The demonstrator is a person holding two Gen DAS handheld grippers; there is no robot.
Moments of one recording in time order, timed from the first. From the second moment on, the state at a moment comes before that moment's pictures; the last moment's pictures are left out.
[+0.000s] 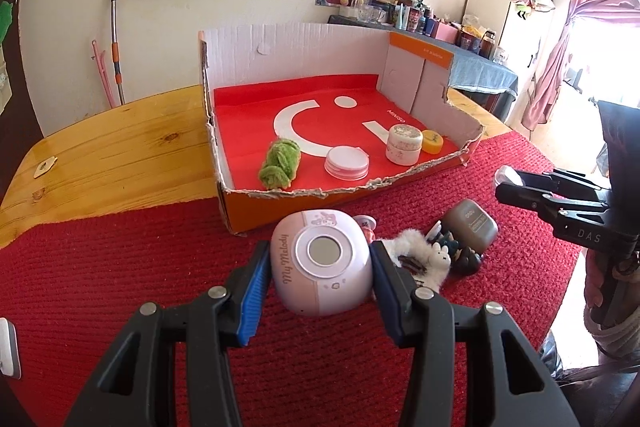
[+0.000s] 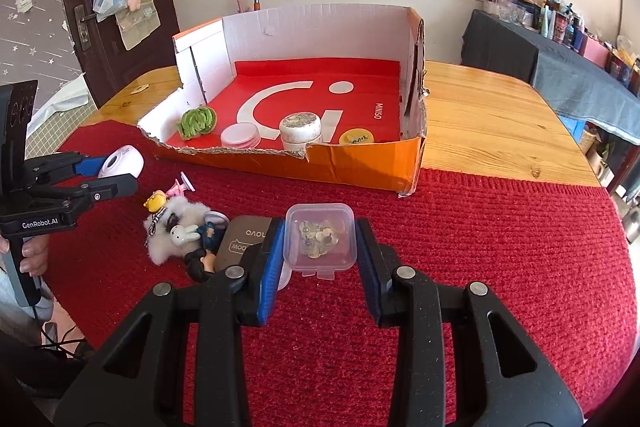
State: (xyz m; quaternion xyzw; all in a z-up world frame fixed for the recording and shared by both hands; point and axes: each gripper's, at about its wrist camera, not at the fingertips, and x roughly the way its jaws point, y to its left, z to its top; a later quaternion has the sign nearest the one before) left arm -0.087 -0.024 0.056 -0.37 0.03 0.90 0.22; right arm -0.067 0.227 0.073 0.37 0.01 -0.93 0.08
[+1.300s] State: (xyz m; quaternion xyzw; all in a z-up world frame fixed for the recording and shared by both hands) left arm -0.264 0.037 0.056 -0.49 0.02 0.84 0.24; right arm -0.266 0.209 0.075 0.51 0.07 -0.86 0.07
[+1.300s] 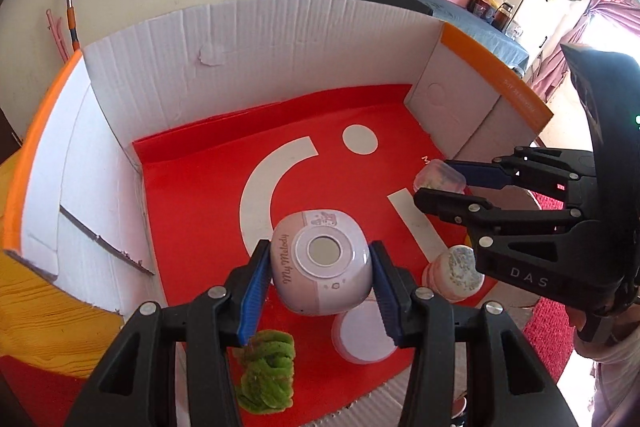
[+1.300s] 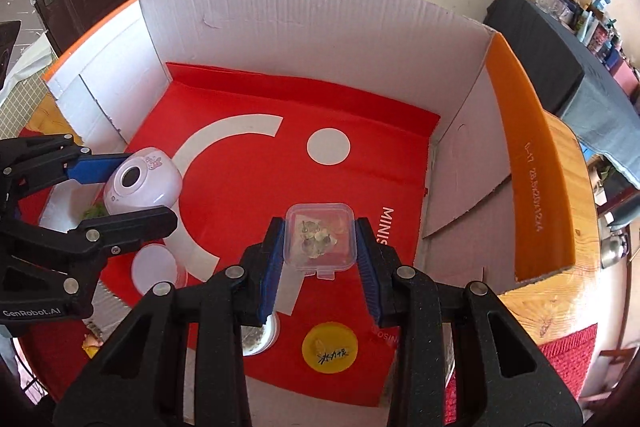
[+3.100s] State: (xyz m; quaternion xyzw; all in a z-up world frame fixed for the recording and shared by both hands) left arm -0.264 0.038 0.042 -0.50 0.06 0.83 0.21; right arm -0.235 0.203 0.064 0.53 0.08 -0.84 0.06
